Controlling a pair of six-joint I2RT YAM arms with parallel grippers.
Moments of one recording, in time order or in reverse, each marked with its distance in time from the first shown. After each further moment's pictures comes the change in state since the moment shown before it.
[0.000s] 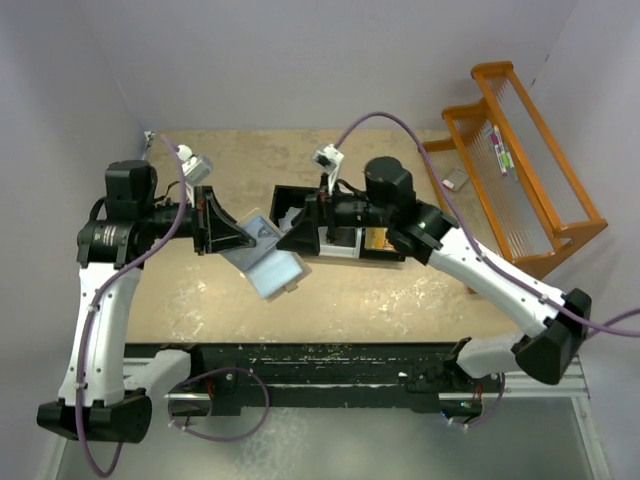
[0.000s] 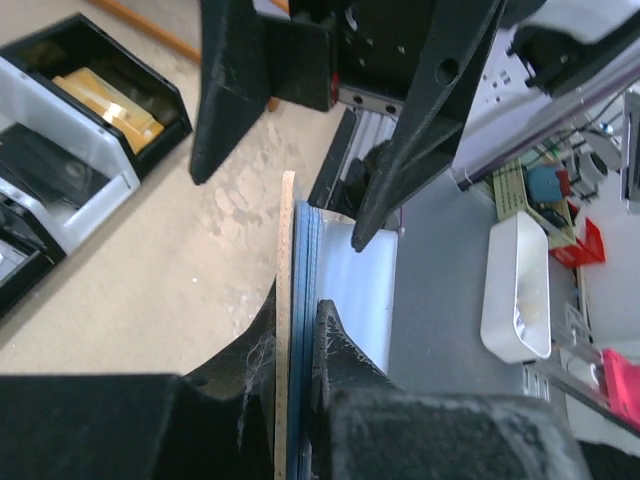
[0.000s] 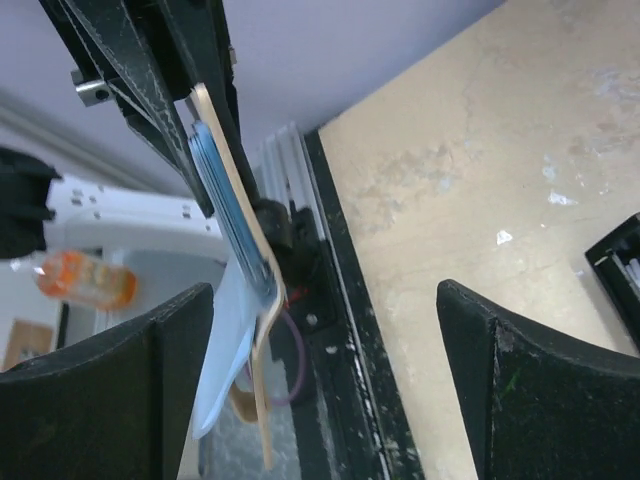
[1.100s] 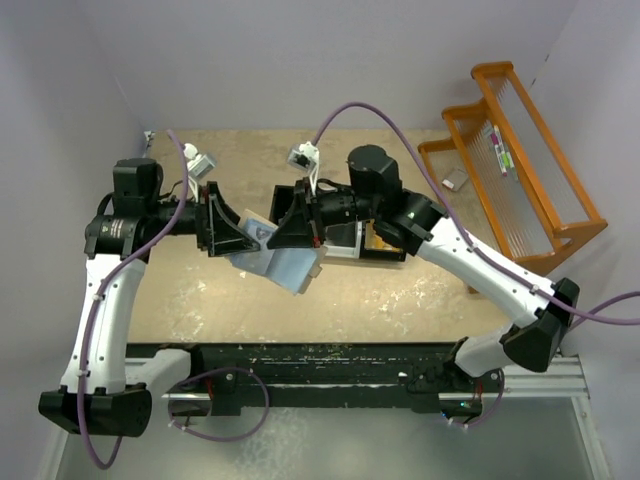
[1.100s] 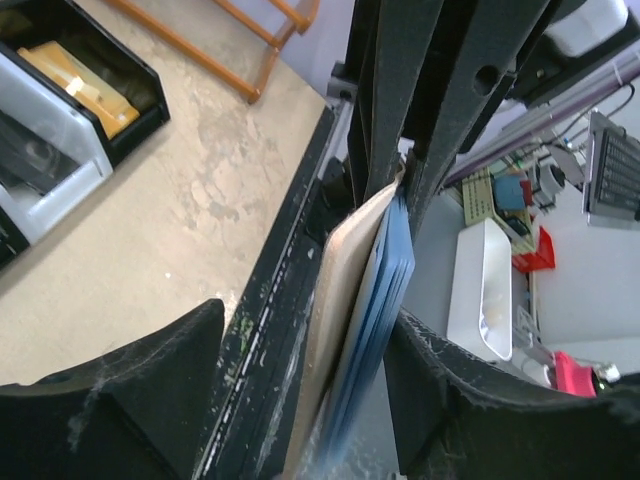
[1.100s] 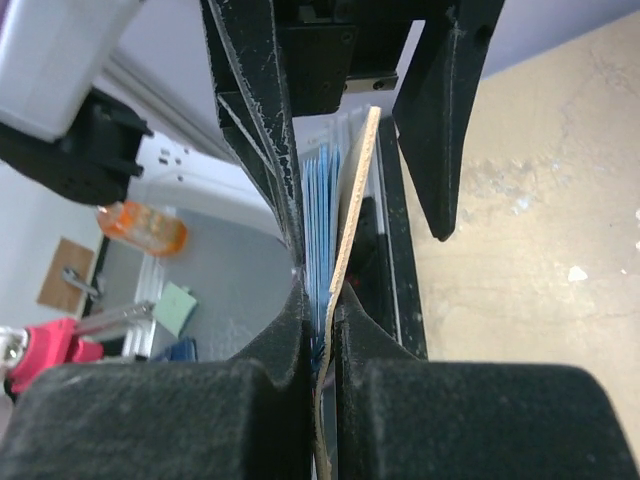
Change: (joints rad) left arm -0.002 -0.022 -0.067 0.189 0.013 -0.224; right arm 0.045 0.009 0.035 0.113 -0.110 0.076
